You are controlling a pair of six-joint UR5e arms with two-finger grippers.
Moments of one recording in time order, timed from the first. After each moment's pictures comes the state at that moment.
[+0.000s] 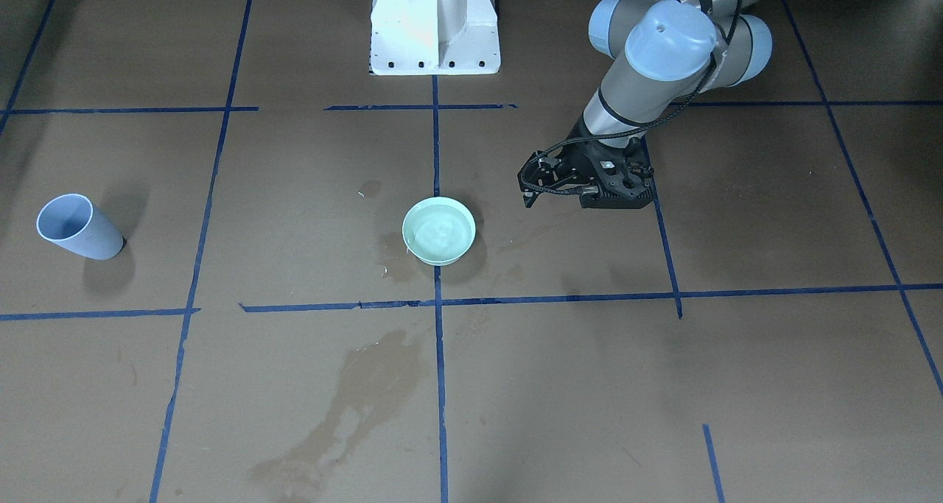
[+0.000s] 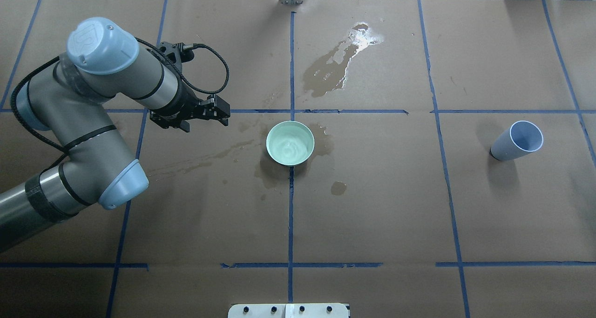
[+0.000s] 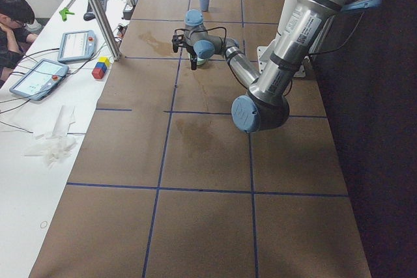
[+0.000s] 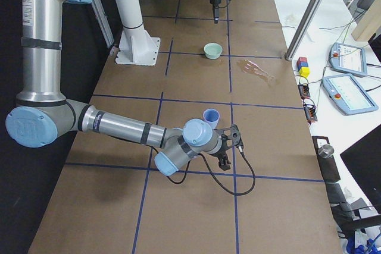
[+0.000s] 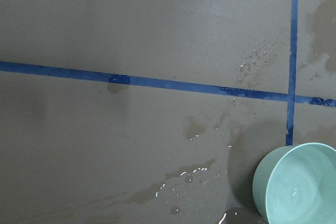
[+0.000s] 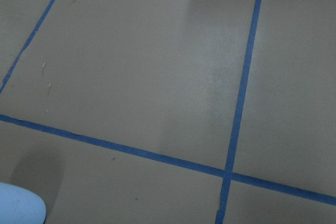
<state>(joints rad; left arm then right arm) -0.72 -2.11 -1.73 -1.81 -2.07 -1.25 1.53 -1.65 1.44 -0.69 2.43 0.30</state>
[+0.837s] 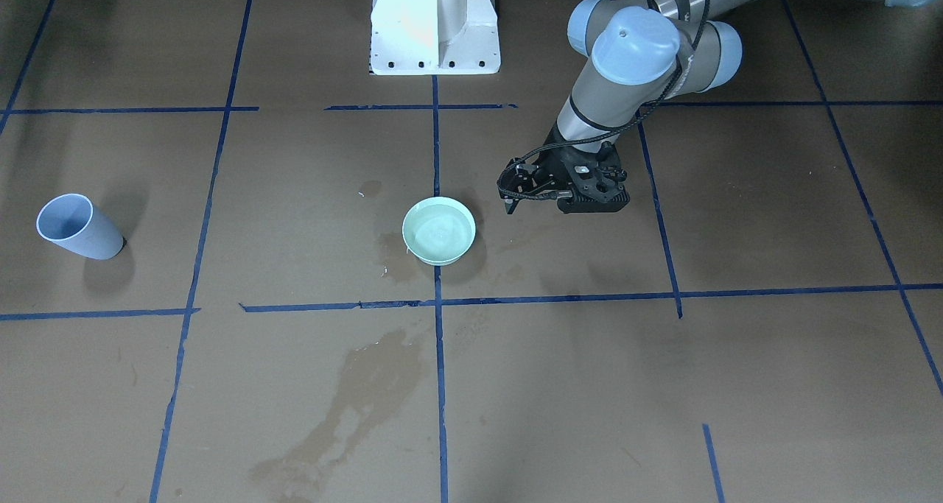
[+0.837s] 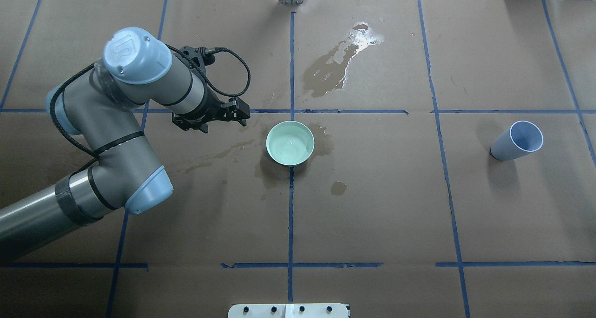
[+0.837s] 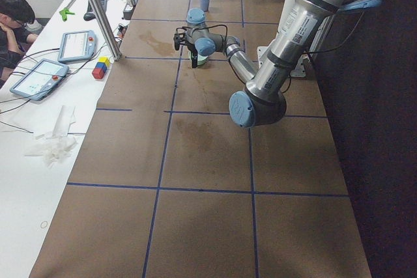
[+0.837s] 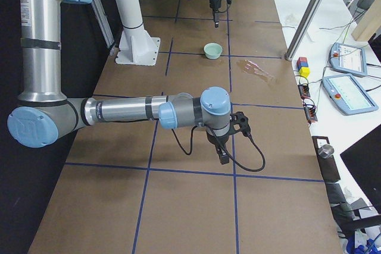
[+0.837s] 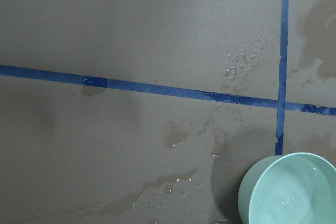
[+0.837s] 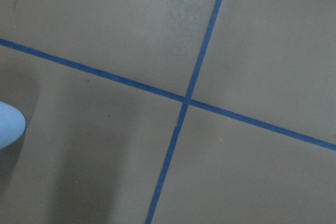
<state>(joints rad) -0.68 -2.16 -1.68 -1.82 -2.02 -1.29 1.58 -1.63 1.78 -1.60 2.26 -0.23</state>
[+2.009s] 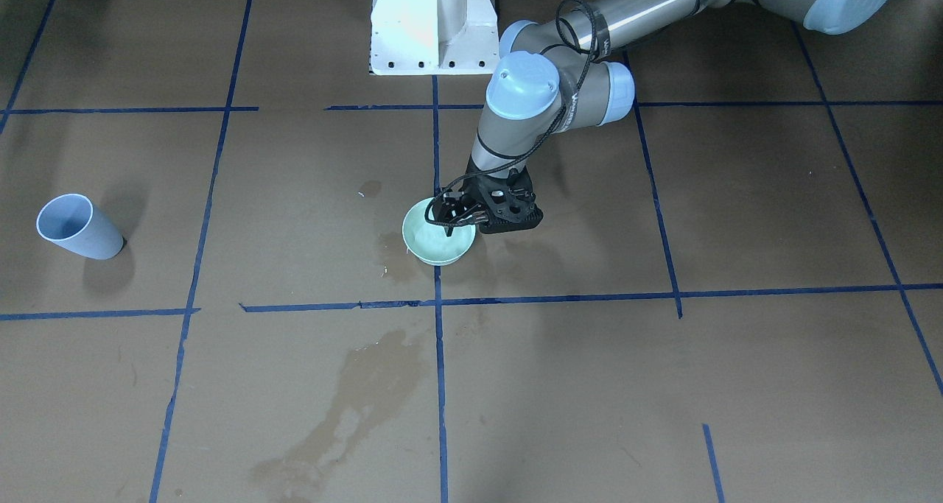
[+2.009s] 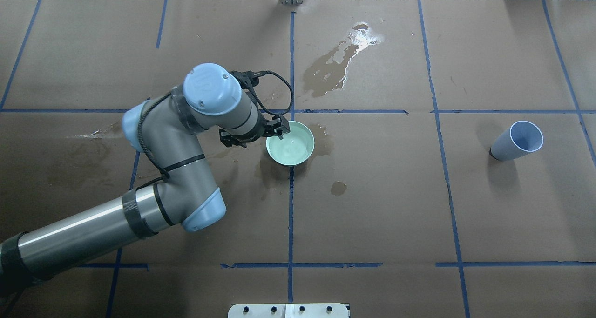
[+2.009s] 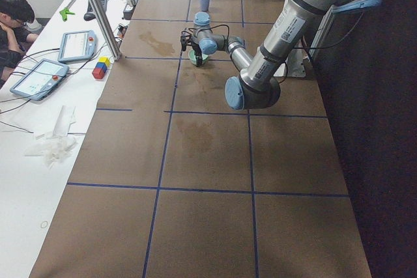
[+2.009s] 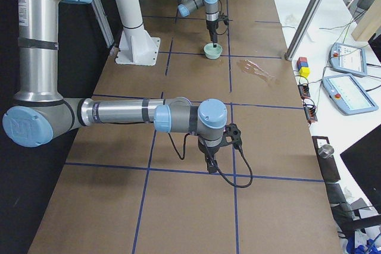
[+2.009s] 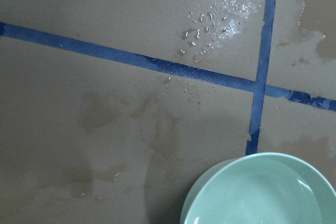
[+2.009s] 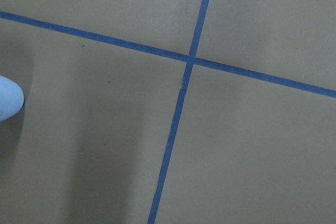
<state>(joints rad) -0.55 -2.34 -1.40 -1.92 -1.87 -1.46 1.59 -1.66 1.74 -1.63 2.34 -0.23</state>
